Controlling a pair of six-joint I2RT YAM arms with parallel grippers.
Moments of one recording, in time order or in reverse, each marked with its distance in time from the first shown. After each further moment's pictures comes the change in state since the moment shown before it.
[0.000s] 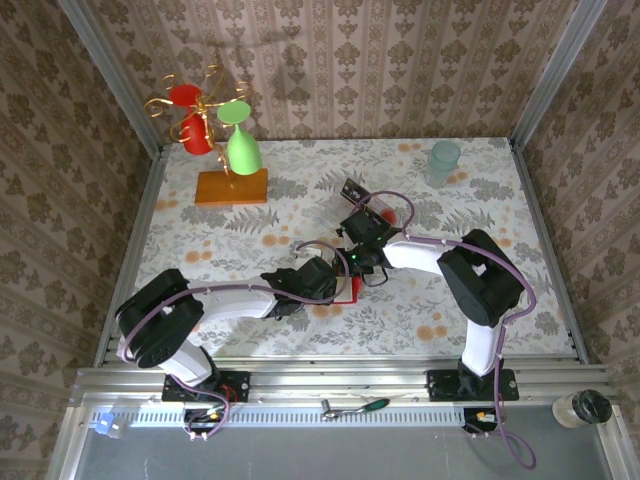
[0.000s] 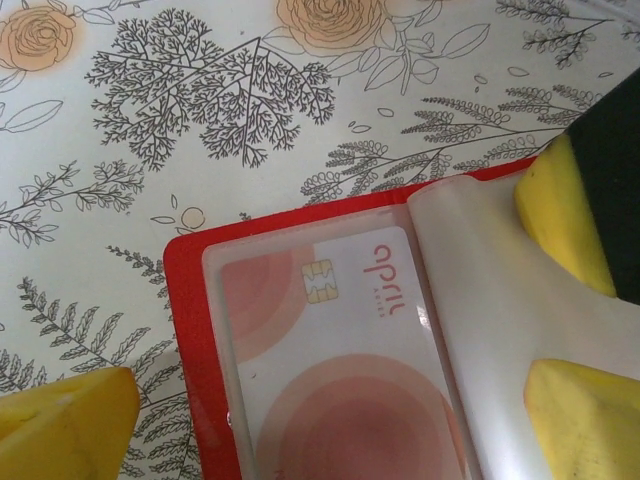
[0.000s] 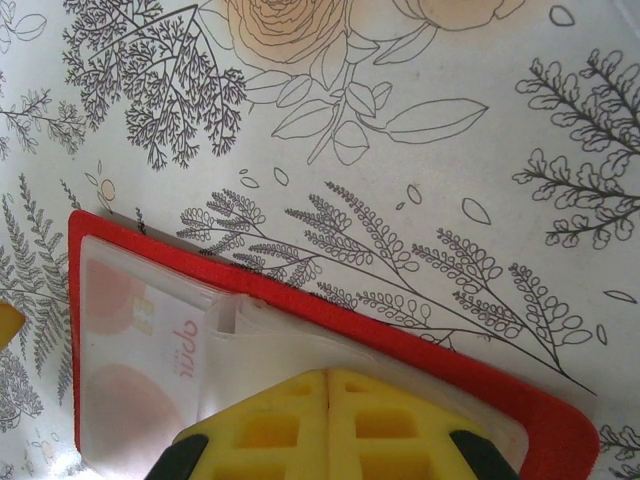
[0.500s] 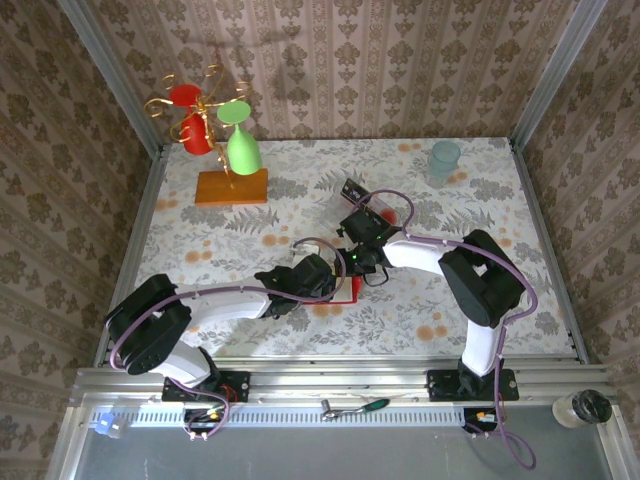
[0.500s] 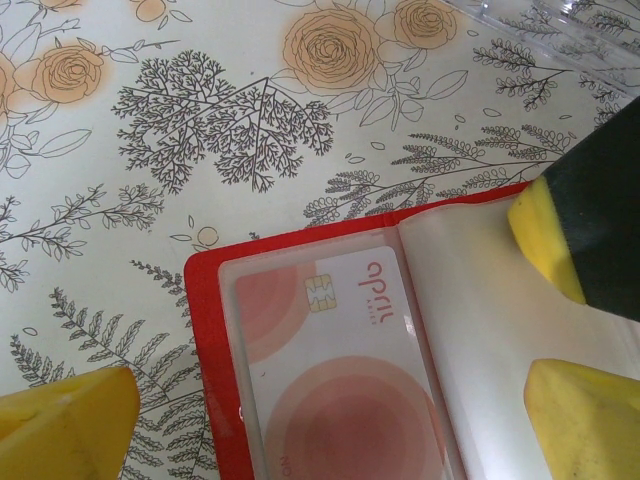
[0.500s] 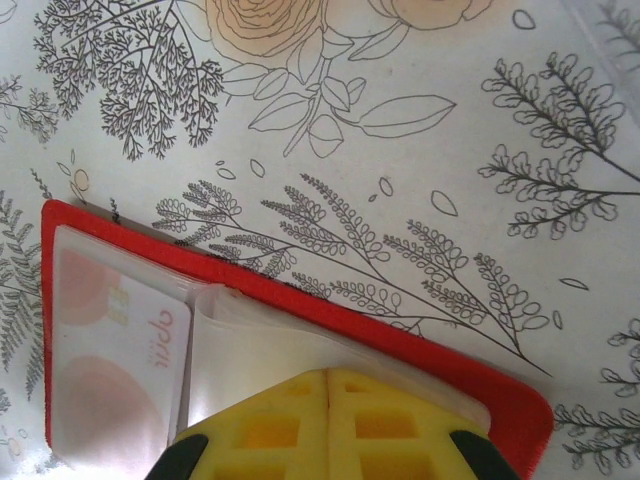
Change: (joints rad) left arm 0.005 -0.064 0.000 -0.021 0.002 0.000; right arm 0.002 -0.005 0.013 -0.045 0.031 -0.036
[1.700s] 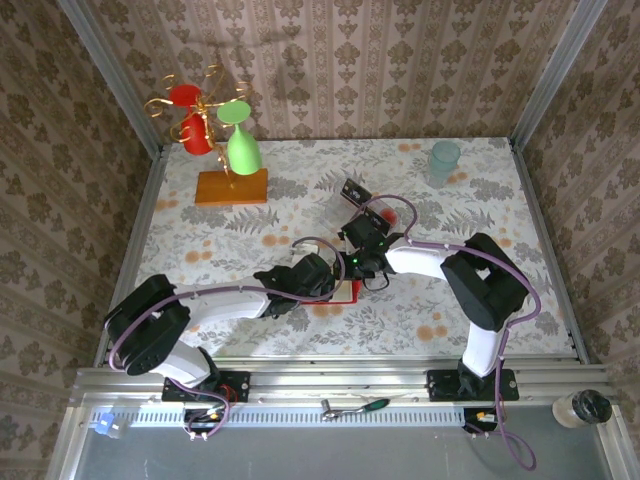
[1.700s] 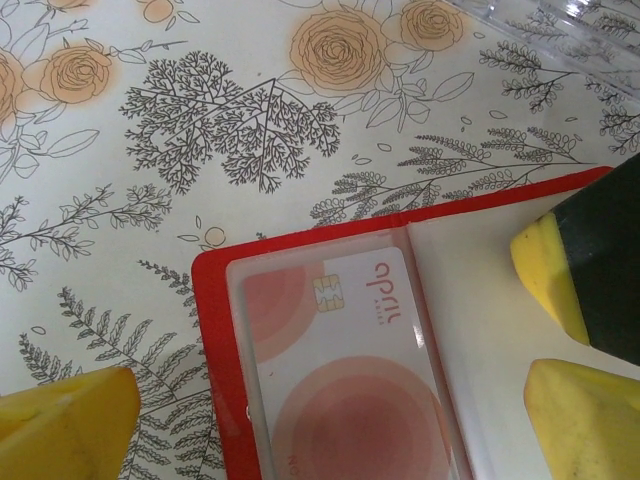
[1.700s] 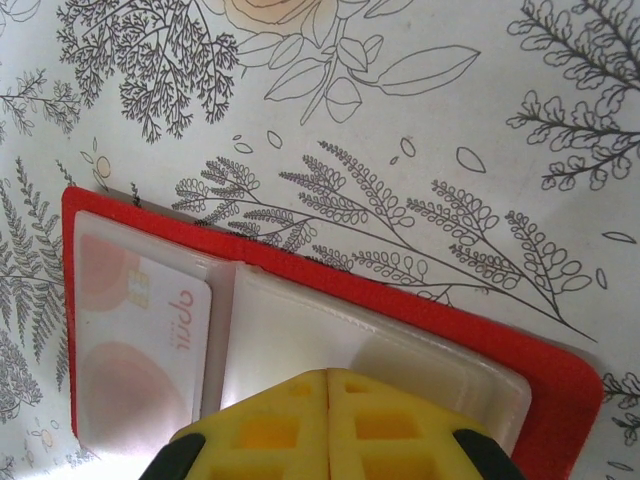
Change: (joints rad) left arm 0.004 -0.003 0.000 -0.006 0.001 0.000; right arm 0.013 -0.029 -0.065 0.079 -0.020 0.070
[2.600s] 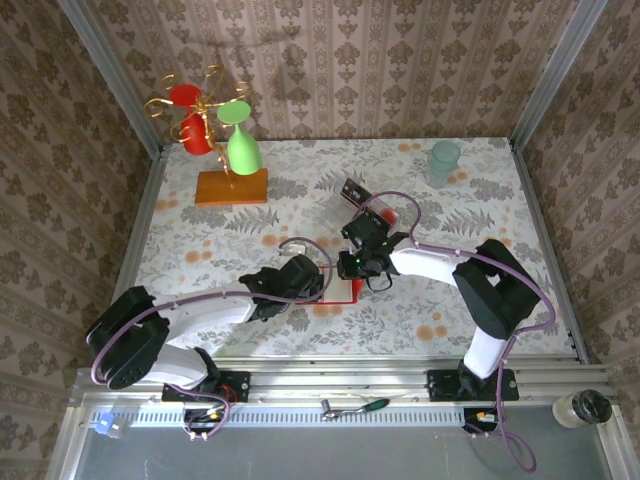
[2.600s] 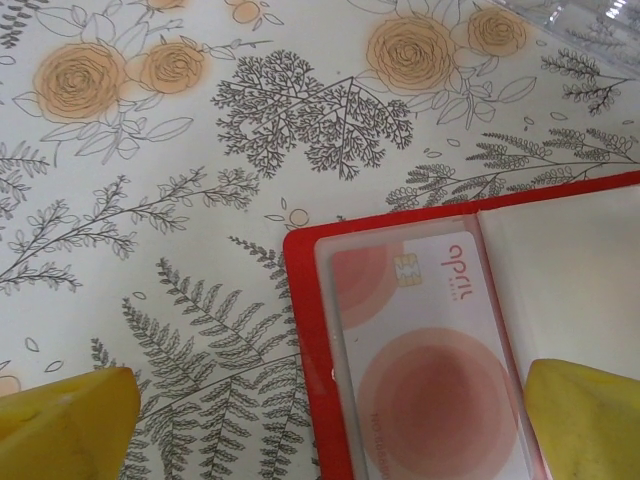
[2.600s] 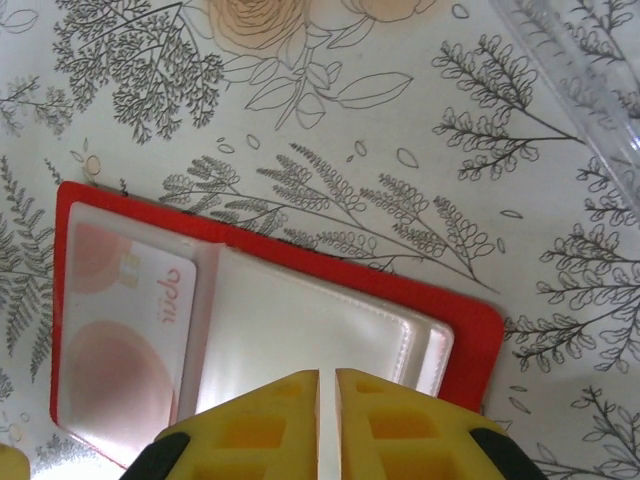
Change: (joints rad) left arm 0.029 -0.110 -0.058 -0.049 -0.025 -0.001; right arm 0.006 -0.072 -0.003 -0.079 0.112 -0.039
